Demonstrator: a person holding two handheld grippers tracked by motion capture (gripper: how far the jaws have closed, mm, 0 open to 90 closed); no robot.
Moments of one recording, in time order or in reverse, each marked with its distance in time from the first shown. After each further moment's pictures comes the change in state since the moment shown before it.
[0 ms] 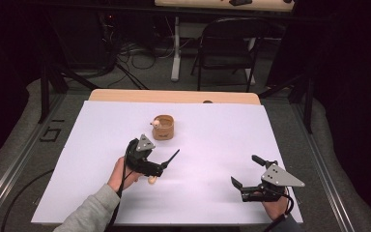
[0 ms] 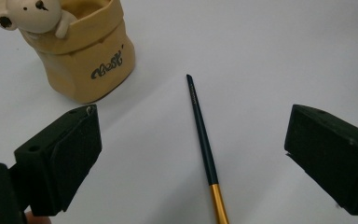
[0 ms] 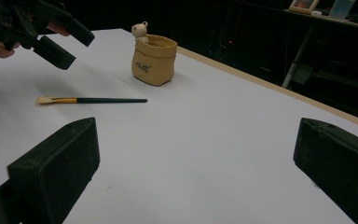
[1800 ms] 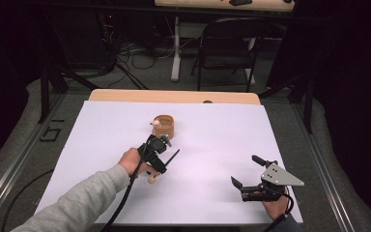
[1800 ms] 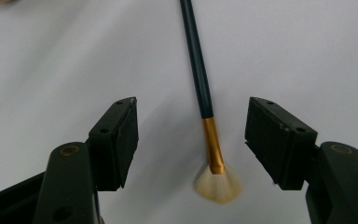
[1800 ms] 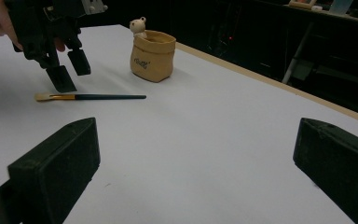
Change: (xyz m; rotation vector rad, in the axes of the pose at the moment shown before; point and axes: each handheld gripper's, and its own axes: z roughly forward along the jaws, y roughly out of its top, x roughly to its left) left arm -0.003 0.037 0.042 0.622 -0.054 0.027; right arm -0.001 -0.001 0.001 0.017 -0.001 0.002
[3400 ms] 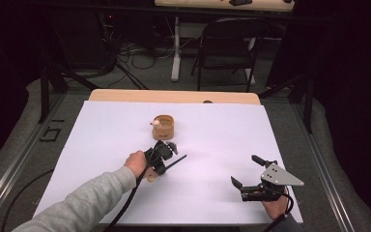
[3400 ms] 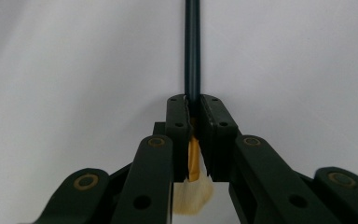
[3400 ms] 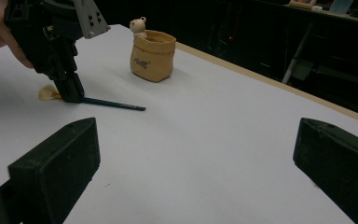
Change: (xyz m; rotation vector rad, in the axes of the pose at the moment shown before) left arm -0.016 0.005 0.017 0.080 0.014 0.101; right arm 0.000 0.000 0.000 0.002 0.000 -0.003
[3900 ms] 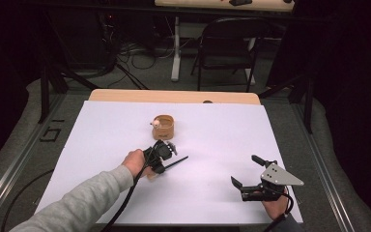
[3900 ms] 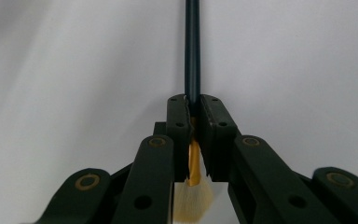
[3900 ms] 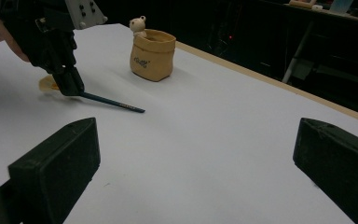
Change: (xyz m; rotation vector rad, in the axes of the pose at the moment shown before) left arm 0.001 -0.004 -0.009 -0.035 0.011 0.092; right arm 0.000 0.000 0.000 0.004 -0.001 0.000
